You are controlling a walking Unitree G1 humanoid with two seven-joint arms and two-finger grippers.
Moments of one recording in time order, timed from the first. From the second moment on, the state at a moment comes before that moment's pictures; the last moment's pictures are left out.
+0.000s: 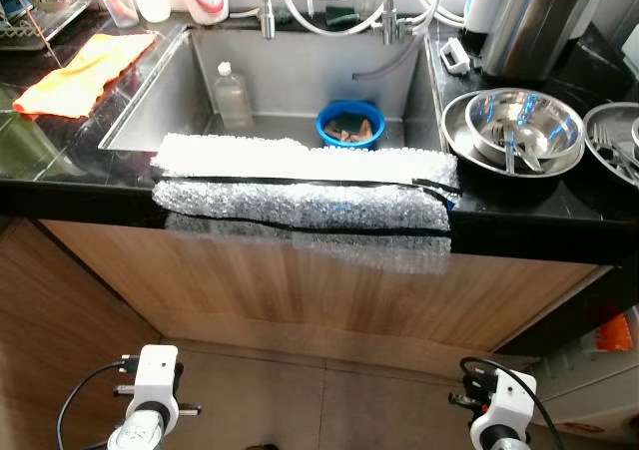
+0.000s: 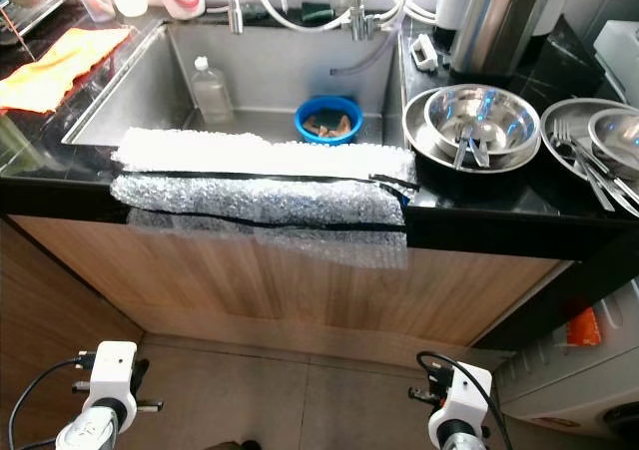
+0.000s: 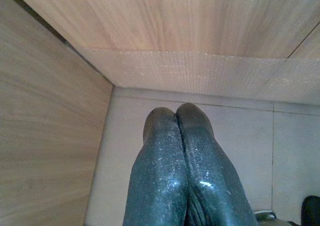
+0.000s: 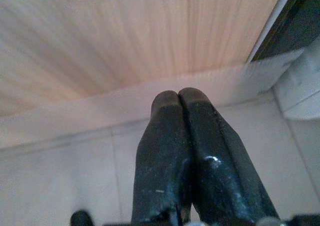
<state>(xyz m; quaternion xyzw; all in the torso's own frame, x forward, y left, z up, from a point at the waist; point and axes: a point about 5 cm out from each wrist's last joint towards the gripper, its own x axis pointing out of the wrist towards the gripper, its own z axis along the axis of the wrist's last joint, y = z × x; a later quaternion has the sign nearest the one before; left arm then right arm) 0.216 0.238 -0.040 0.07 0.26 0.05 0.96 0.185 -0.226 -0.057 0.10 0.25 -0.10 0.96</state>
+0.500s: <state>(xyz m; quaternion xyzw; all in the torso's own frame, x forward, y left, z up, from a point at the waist) 0.207 0.237 0.003 0.08 0.11 0.04 0.99 0.162 -0.230 -0.007 0.03 0.10 -0.11 0.99</state>
